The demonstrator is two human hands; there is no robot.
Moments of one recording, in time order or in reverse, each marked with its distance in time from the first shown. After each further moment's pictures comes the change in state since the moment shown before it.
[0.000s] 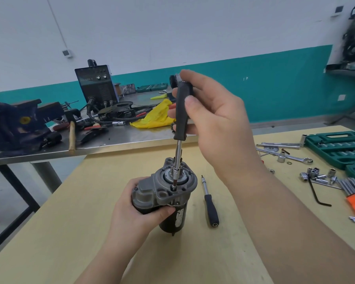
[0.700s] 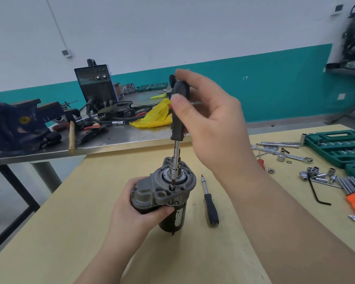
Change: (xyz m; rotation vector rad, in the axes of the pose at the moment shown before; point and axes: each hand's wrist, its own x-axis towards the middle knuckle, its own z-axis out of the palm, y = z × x) left_hand 0.000 -0.003 -0.001 0.014 0.007 0.008; right_hand -0.001 0.001 0.004 -0.075 0.016 -0.065
